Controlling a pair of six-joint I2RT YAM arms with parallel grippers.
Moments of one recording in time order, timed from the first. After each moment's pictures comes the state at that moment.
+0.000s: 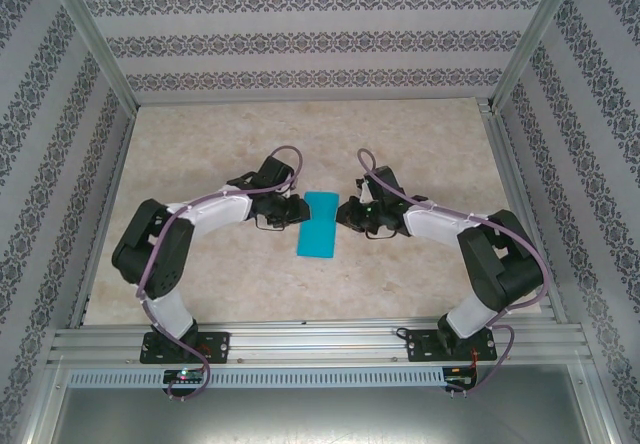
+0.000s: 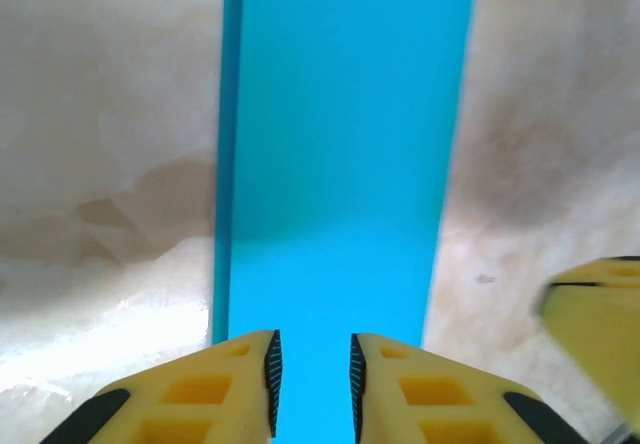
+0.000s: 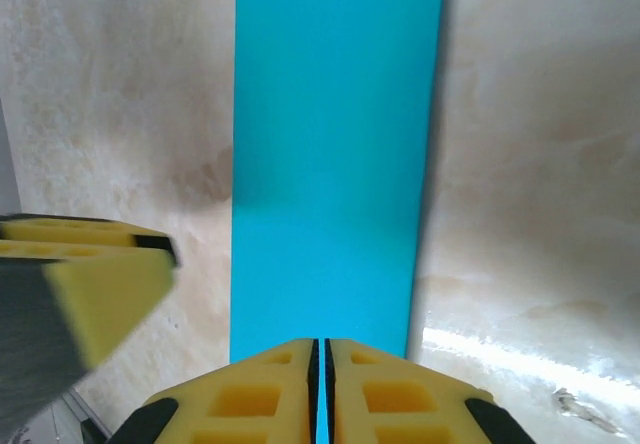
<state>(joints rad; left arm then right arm) -0.51 1.72 1.07 -0.38 0.33 -0.70 0.49 1.61 0.81 -0.10 -0.47 0.82</state>
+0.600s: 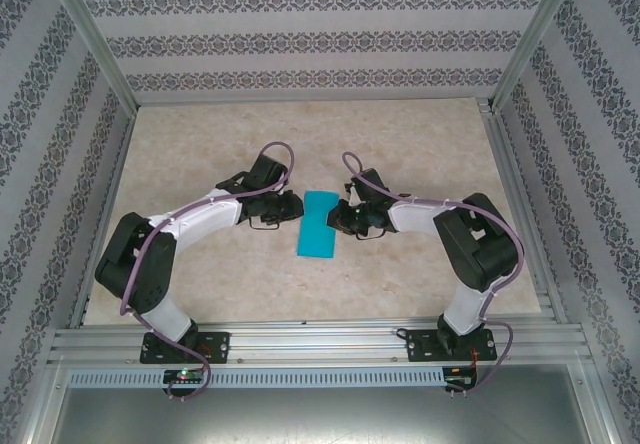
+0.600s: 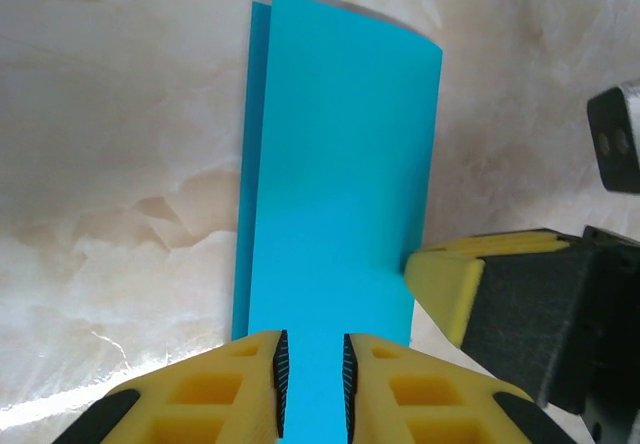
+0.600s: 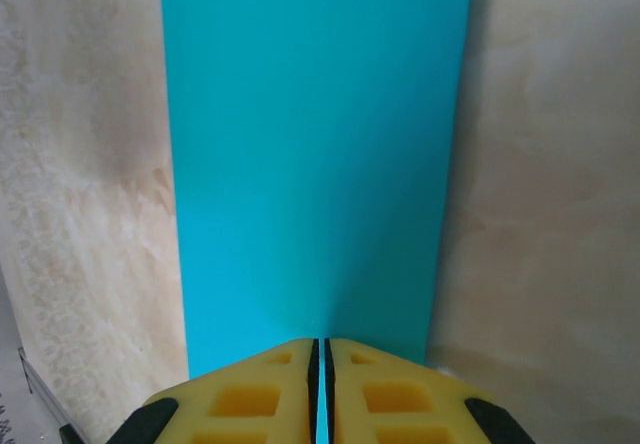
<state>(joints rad) -0.51 1.63 1.04 -0.40 0.27 -0.71 0.51 1.78 0.88 -0.06 -0.48 0.83</state>
